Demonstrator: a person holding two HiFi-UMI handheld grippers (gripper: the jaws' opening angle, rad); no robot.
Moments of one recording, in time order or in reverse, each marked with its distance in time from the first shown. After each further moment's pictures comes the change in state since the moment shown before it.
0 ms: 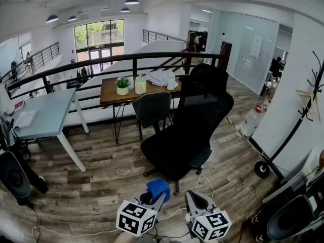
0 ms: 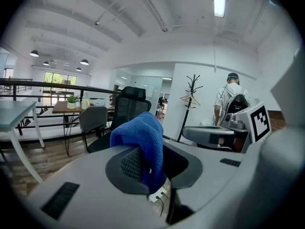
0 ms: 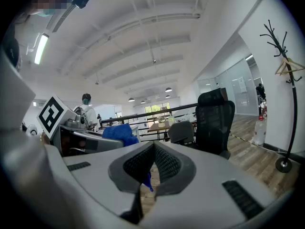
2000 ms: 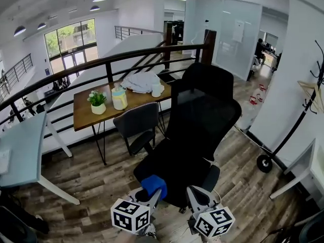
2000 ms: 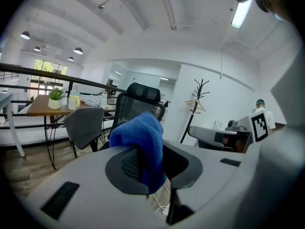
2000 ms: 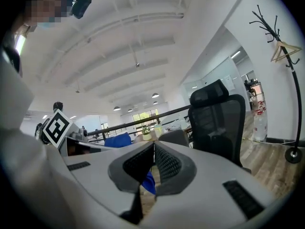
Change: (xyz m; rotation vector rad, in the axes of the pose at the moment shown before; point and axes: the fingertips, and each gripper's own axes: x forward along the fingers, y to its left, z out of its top) left arm 0.188 0.221 0.104 -0.046 0.019 -0.138; right arm 0.255 -0.108 0.068 0.120 -0.098 -0.122
